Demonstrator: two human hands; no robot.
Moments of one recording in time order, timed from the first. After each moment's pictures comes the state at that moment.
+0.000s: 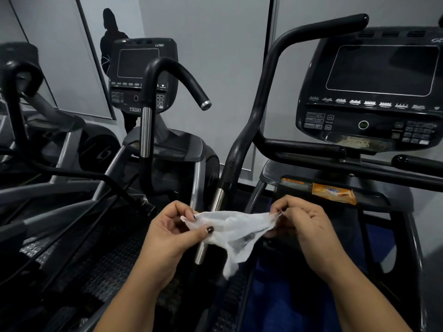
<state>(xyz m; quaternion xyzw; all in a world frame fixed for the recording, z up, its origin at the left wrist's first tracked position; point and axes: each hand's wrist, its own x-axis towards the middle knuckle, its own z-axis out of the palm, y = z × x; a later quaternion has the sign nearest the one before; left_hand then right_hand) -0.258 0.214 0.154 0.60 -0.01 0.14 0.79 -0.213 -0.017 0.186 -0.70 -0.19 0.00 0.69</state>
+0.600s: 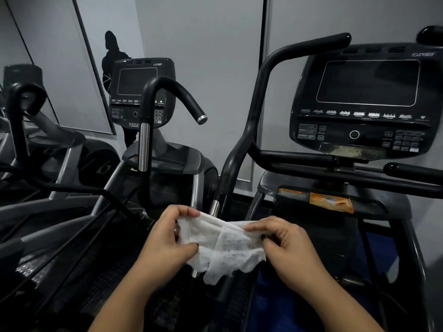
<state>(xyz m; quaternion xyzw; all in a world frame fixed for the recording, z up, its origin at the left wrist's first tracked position) -0.249 0.225 0.160 0.79 -0.02 0.14 0.60 -0.218 -0.008 0.169 -0.81 -0.19 -0.05 0.55</state>
